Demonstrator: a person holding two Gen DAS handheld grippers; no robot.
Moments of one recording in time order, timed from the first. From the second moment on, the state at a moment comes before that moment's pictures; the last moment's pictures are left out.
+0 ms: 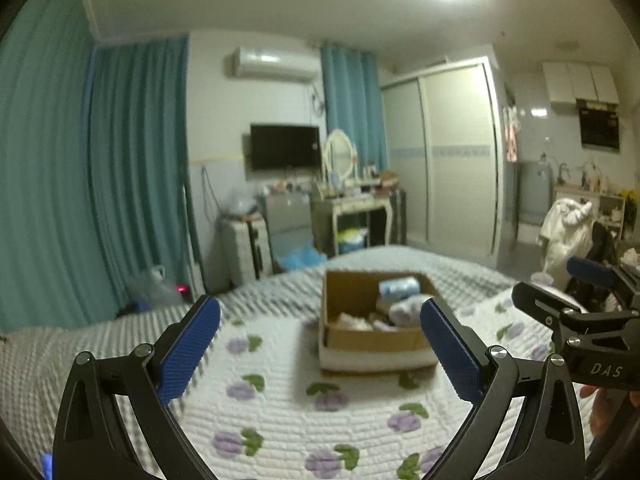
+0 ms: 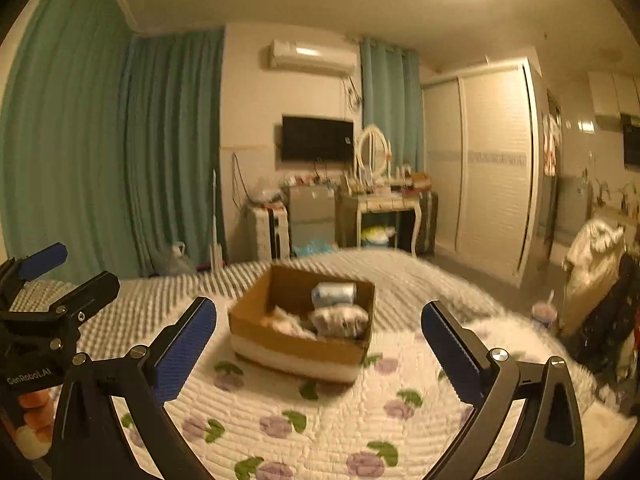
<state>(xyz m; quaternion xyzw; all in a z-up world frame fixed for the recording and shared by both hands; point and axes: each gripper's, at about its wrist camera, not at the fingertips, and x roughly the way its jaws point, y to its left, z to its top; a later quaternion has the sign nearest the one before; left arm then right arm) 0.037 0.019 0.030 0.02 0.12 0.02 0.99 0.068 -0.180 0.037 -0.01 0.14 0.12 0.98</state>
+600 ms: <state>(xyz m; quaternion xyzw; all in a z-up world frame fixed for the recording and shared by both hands) 0.048 0.029 0.007 -0.01 0.15 0.00 0.99 0.088 -0.188 0.014 0.00 0.17 0.10 0.98</state>
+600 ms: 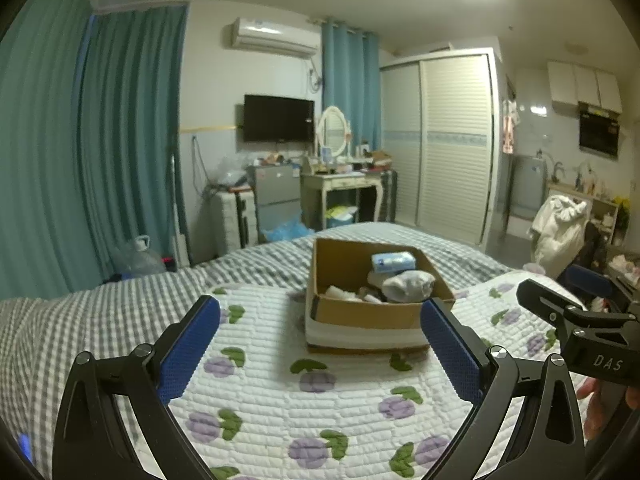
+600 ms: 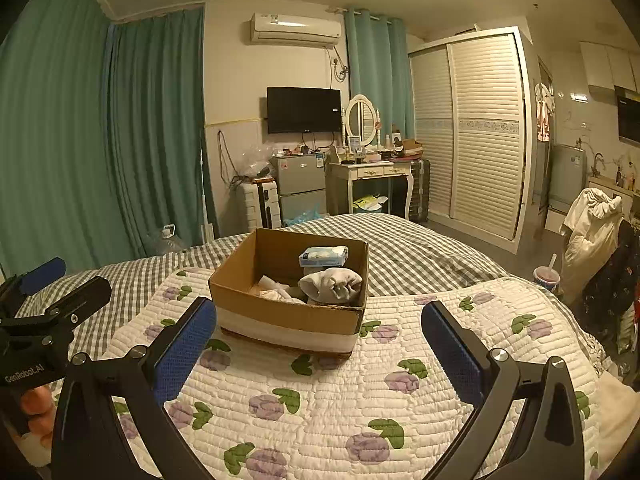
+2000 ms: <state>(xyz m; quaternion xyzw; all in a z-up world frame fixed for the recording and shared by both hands) 0.053 0.033 -0.004 0.00 0.16 0.01 0.99 0.083 -0.182 0.008 0.00 0.18 0.10 0.98</state>
